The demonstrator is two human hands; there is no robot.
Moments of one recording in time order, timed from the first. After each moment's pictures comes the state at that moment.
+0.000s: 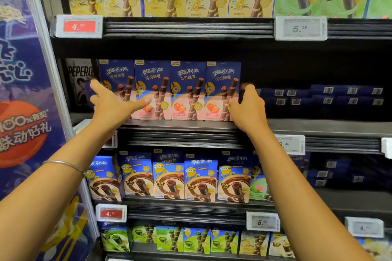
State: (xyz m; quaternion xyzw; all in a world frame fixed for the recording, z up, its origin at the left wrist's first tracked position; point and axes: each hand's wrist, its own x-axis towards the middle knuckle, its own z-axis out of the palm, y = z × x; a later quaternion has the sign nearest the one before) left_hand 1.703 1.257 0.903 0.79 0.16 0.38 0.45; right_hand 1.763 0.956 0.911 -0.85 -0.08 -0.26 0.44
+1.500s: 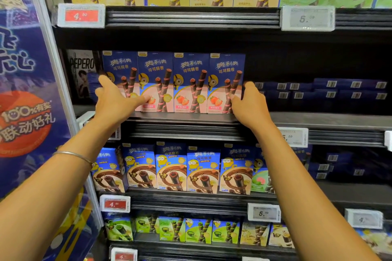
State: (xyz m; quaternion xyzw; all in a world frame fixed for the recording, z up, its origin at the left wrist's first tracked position) left_hand 1.712 1.266 0.893 0.82 0.18 0.39 0.38; right_hand 1.775 0.953 0.900 -0.86 -0.11 -0.24 0.45
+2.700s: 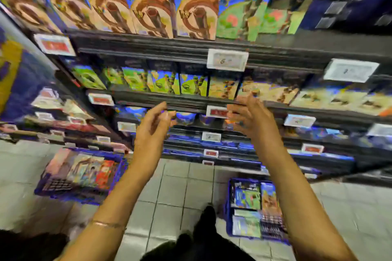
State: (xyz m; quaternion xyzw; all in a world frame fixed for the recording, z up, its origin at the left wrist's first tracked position) left_hand 1.525 0.994 0.578 0.69 0.20 0.13 0.68; right_hand 1.617 0.783 0.604 -0.66 0.06 0.18 0.72
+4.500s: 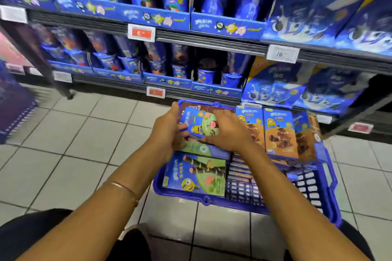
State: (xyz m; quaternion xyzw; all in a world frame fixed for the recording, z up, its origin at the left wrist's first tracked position) left_hand 1.458 0.659 -0.039 0.55 0.41 -0.05 0.73; right_hand 1.554 0.503 -0.114 -0.95 -0.22 0.15 0.15
